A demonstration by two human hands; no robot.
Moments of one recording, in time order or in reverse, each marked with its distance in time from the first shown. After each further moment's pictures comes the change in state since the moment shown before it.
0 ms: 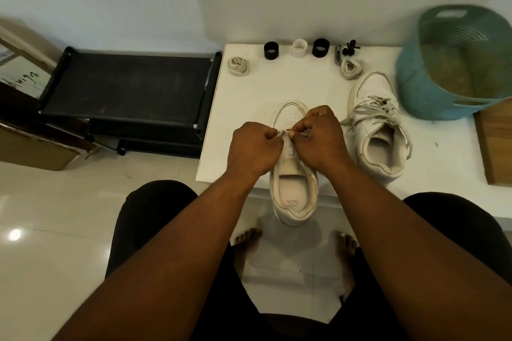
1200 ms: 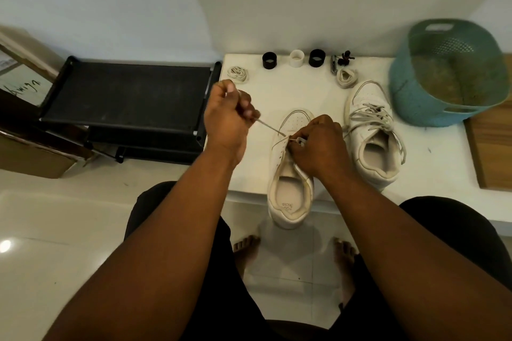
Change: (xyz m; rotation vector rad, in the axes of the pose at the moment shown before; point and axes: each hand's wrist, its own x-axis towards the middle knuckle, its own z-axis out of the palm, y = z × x) left_hand 0.016 0.028 -0.049 -1.204 0.121 -0.011; right_hand -0.004 0.001 -0.003 -0.276 0.006 0.031
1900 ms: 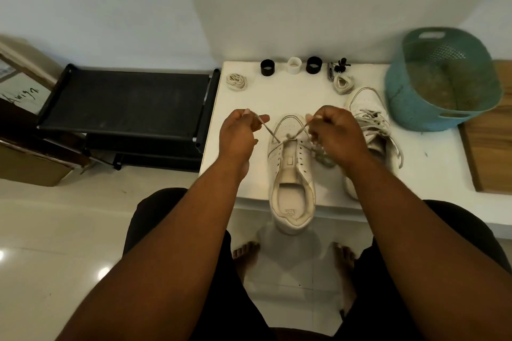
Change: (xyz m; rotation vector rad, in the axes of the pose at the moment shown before) left_hand 0.008 -0.029 -0.005 0.397 0.078 -0.223; right_hand 0.008 -0.002 -0.046 0.720 -0.042 0.067
